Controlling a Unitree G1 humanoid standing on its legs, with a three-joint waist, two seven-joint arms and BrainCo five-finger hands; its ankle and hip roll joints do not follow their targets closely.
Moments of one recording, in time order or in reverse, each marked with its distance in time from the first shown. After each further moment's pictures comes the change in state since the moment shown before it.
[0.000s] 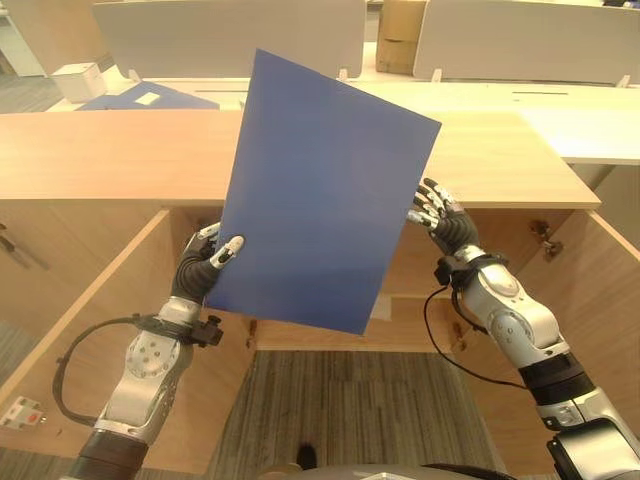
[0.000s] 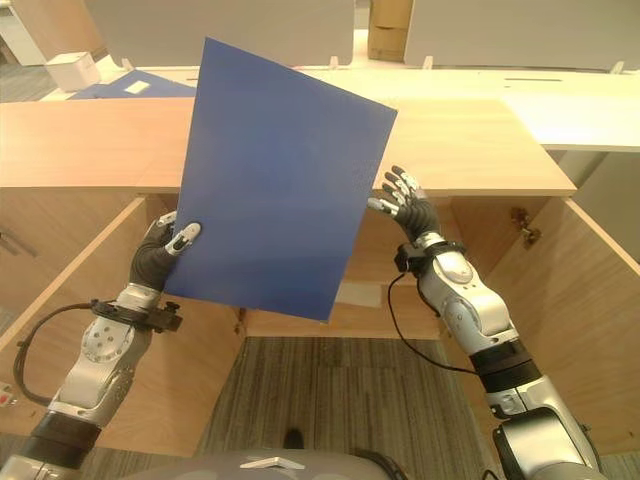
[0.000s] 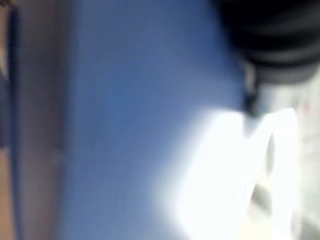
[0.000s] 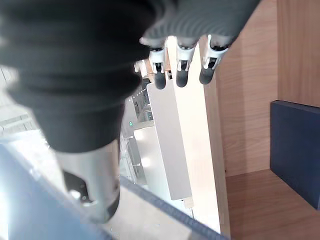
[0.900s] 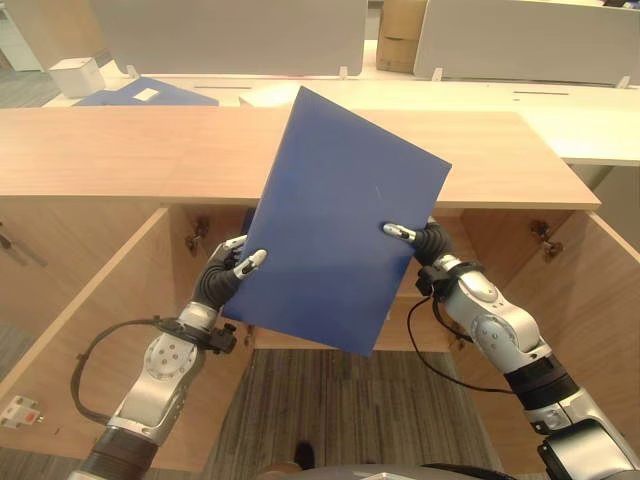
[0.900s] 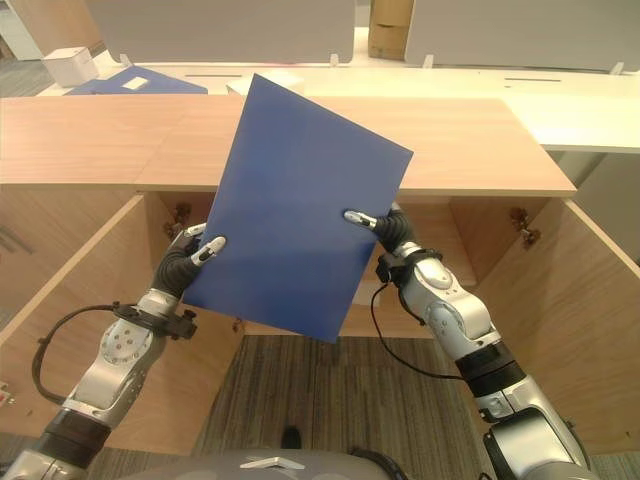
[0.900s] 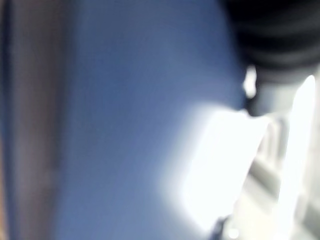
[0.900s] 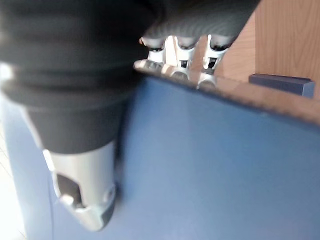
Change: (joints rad) left arm -0.021 -0.006 -0.110 0.050 -0.016 0.008 -0.048; right arm 0.000 0.043 0.064 -0.005 0.051 0.030 0.020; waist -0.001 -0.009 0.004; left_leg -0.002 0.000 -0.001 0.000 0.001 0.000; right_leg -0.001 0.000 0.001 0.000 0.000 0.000
